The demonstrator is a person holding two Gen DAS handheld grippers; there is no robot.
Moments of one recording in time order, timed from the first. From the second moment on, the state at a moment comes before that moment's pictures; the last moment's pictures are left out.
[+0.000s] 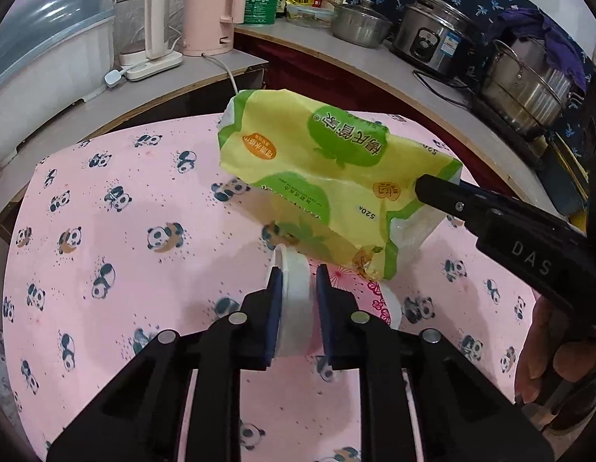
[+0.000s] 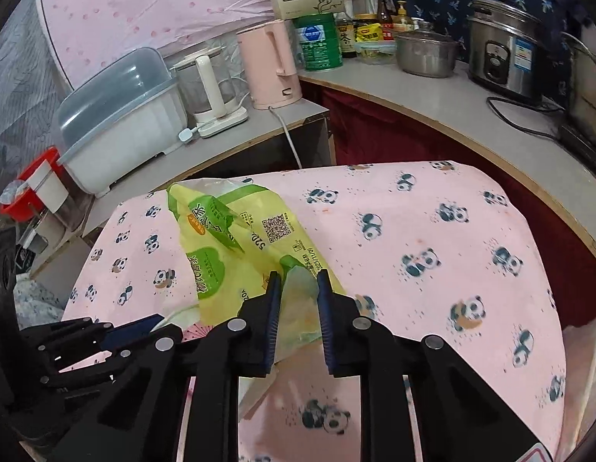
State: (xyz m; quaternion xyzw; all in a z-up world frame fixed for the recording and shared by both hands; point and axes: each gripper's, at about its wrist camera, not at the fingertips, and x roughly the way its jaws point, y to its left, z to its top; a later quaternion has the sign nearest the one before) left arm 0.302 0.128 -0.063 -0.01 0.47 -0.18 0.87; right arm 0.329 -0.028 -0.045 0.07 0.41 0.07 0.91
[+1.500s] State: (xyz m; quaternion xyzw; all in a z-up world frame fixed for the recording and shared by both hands) left arm 0.109 -0.049 -0.001 0.05 0.43 -0.23 0.87; right arm 0.049 -0.208 0.020 0.17 0.32 -0.10 0.93
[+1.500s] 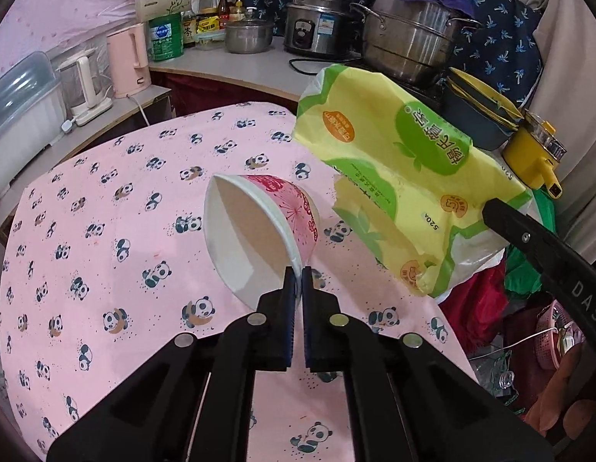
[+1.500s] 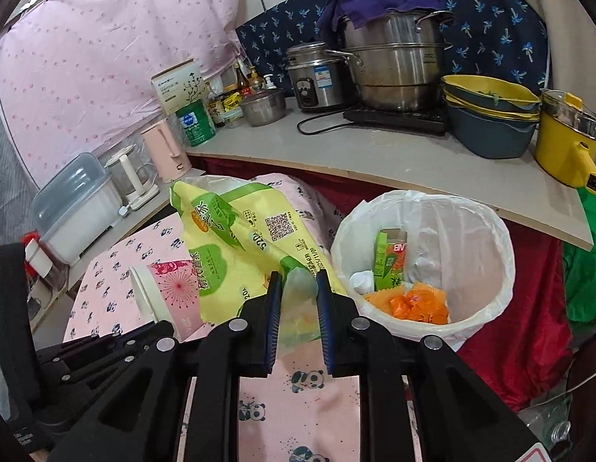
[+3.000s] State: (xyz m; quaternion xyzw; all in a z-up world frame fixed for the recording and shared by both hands) left arm 0.127 -0.245 0.009 0.09 0.40 -0.34 0.85; right arm 0.000 -0.372 -0.007 0.24 0.29 -0.26 0.89
